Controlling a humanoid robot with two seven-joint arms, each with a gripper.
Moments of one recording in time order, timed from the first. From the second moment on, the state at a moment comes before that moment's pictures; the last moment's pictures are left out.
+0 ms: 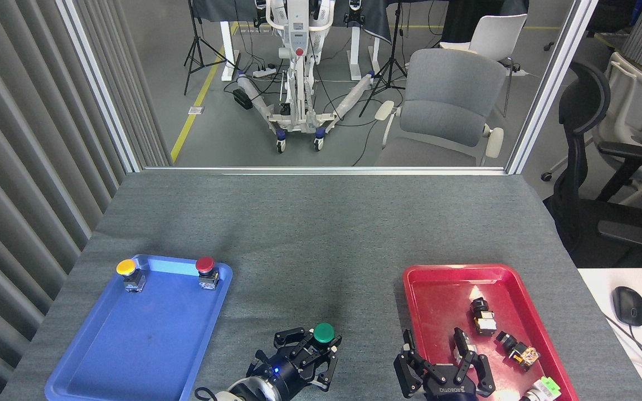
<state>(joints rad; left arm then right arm) -0.38 0.01 -0.62 -0.86 -1.38 -0.25 0.24 0.15 0.06 0.11 -1.52 1.41 0.02 -0.19</state>
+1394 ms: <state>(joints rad) 0.12 0.19 0.12 -1.49 -1.34 -0.16 0.24 0.14 0.08 0.13 -1.50 1.40 0.02 -0.19</state>
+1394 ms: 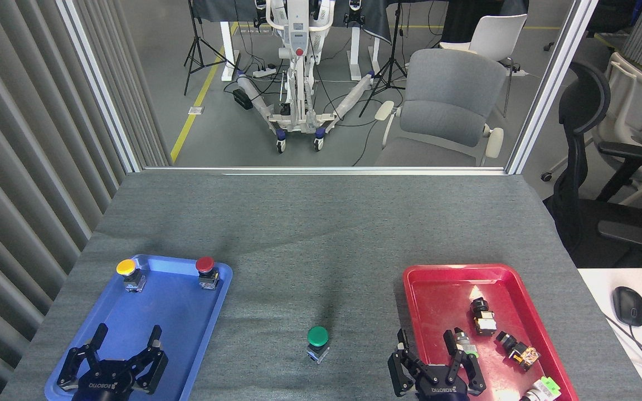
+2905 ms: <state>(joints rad) 0.05 0.20 0.16 -1.43 -1.26 -0.14 0.20 -0.12 0.15 0.44 -1.15 1.49 -0.04 -0.13</state>
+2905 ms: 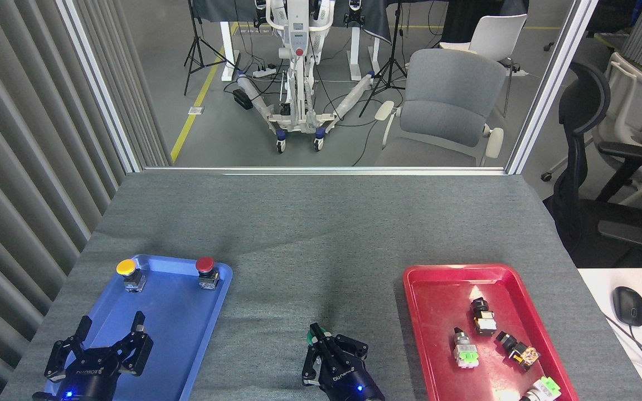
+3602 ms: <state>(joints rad) 0.06 0.20 0.16 -1.43 -1.26 -0.16 0.20 -0.13 0.19 0.40 -1.12 1.47 -0.04 -0.20</state>
